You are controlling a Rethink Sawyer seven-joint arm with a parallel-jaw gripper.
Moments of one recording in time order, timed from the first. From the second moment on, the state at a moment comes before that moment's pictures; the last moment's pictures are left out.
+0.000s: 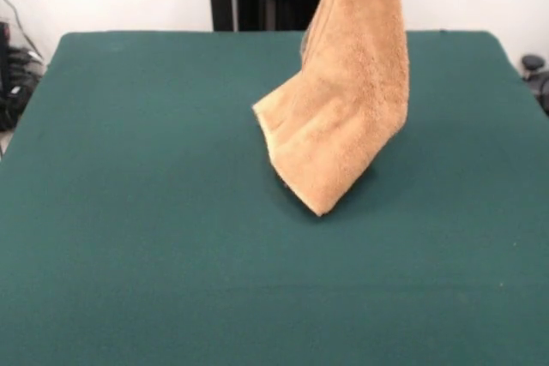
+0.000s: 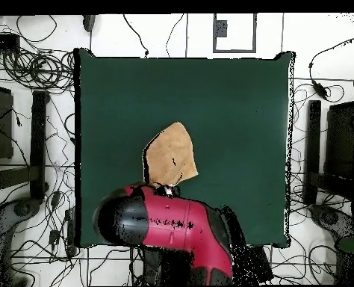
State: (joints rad) arm 0.12 -0.99 -0.23 1.87 -0.01 0.72 1.63
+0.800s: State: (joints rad) arm 0.35 -1.08 -0.32 1.89 0.19 0.97 2.05
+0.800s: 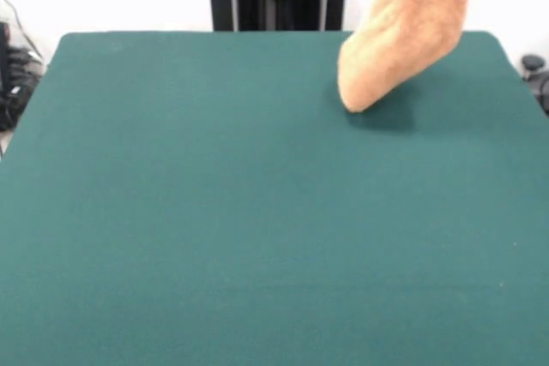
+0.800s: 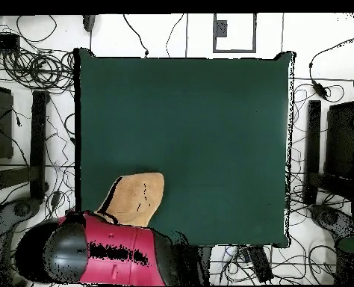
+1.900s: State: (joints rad) arm -0.06 -0.76 -0.13 1.94 0.30 0.85 2.12
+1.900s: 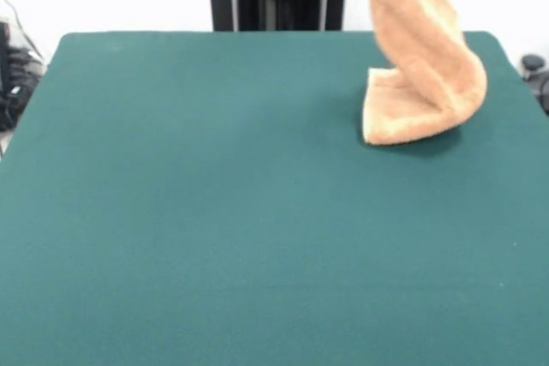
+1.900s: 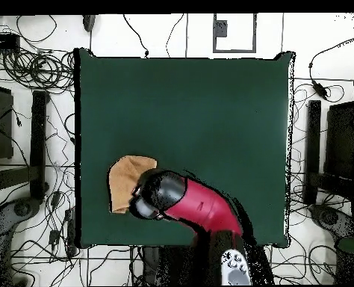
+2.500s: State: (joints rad) arm -0.22 -0.68 -0.04 1.84 0.04 0.87 2.12
